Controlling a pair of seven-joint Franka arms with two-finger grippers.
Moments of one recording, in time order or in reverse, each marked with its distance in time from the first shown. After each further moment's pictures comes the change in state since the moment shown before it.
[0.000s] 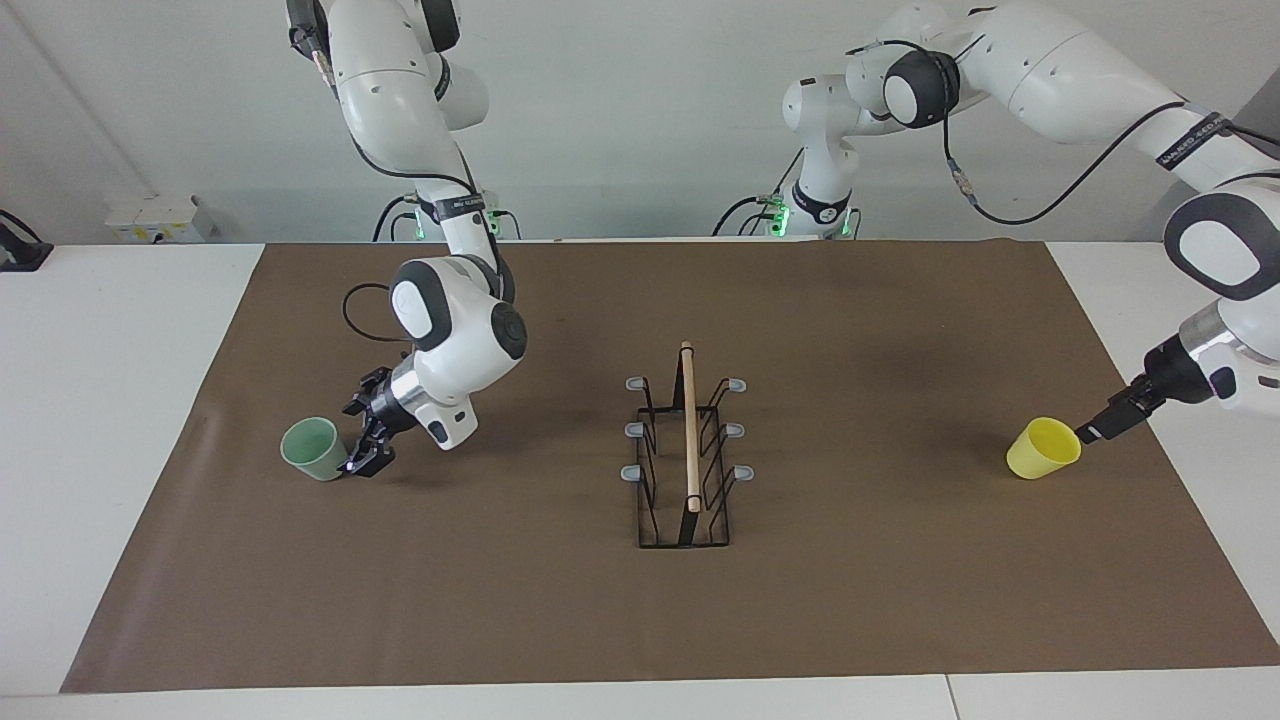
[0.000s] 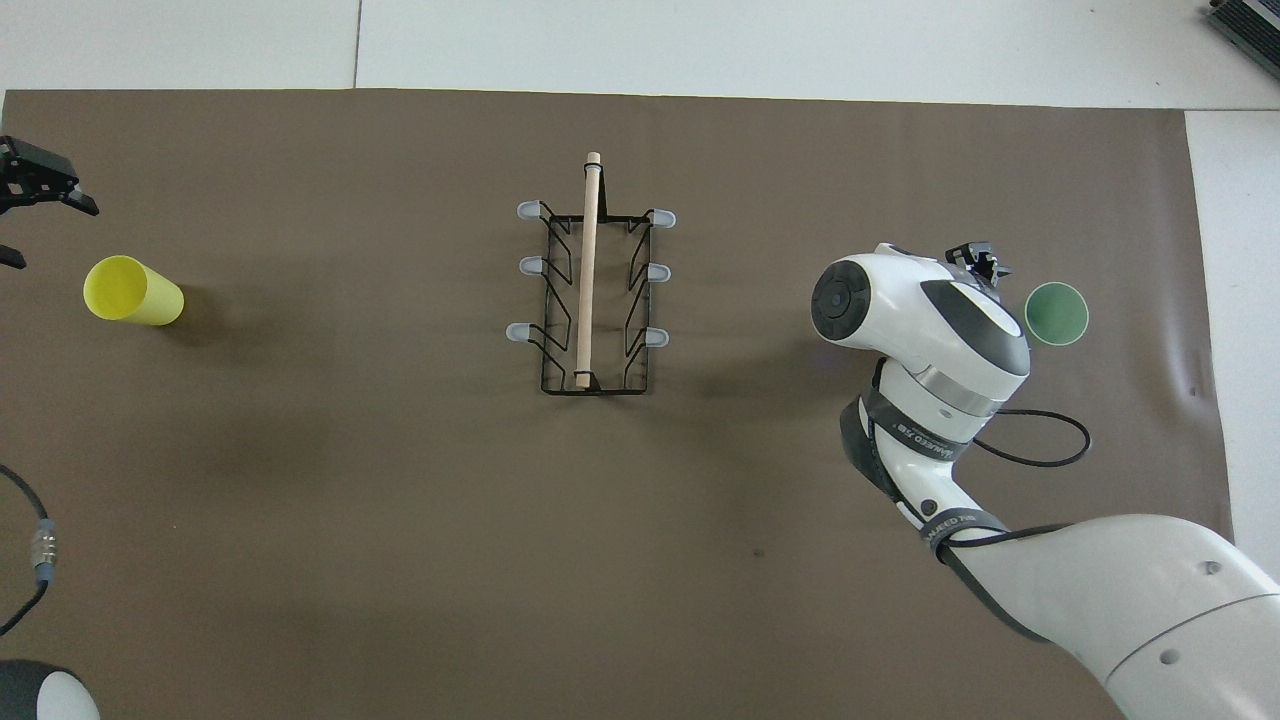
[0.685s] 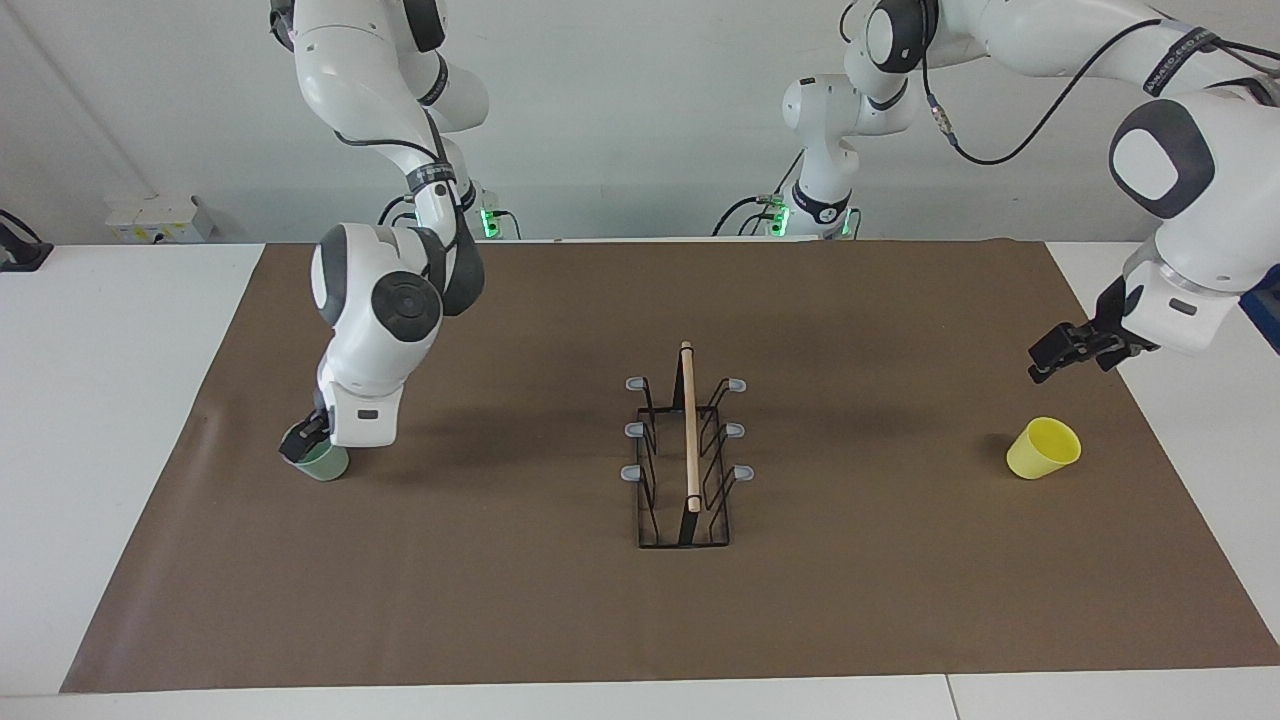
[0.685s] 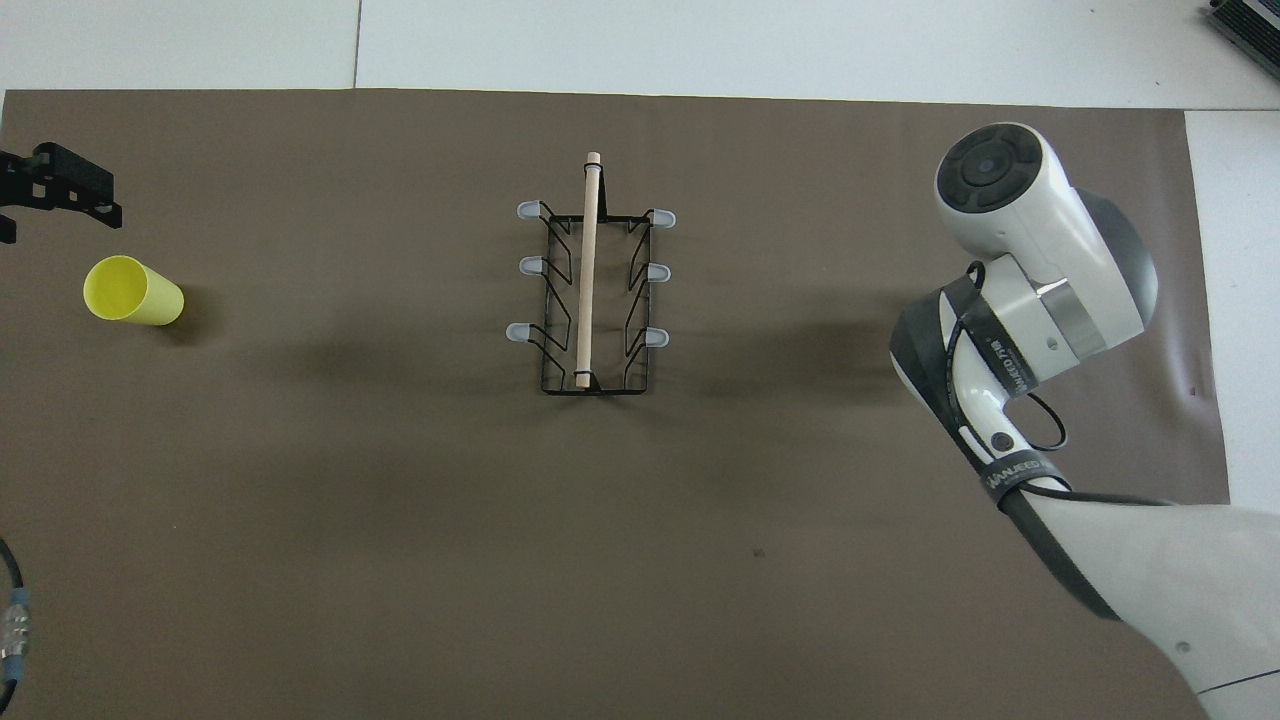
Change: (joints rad) left arm -0.051 -0.185 -0.189 -0.011 0.288 -0.087 0.232; right arm -0.071 -0.028 -0.002 0.207 0.313 -0.066 0.160
